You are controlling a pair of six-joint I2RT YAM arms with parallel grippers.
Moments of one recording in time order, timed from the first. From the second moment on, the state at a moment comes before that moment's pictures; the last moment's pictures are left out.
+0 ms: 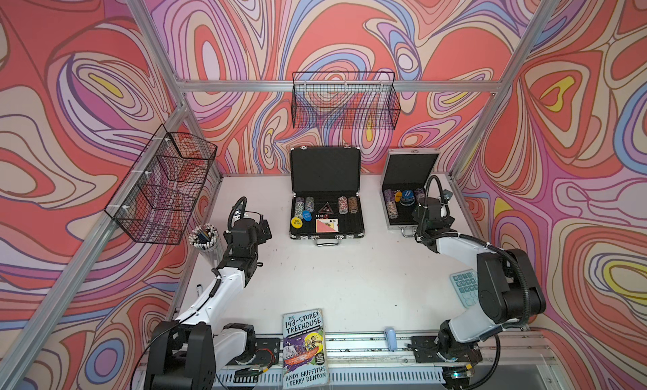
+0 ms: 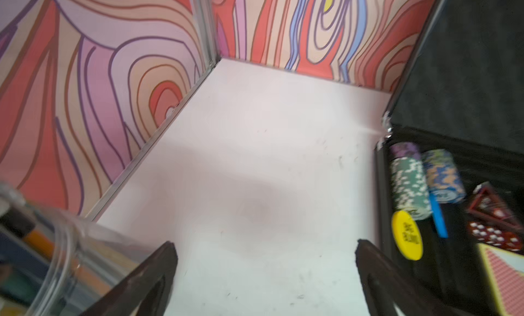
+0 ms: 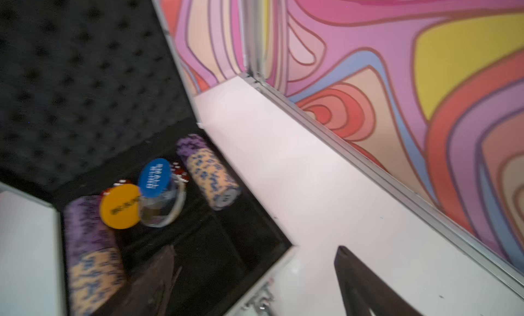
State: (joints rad) left arm -0.08 1.14 0.54 0.10 -0.37 -0.23; right arm 0.09 1.58 0.75 0.27 0.67 0.40
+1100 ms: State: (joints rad) left arm -0.05 1.54 0.37 0.79 -0.26 -0.05; right arm 0.09 1.70 0.36 1.15 0.35 0.07
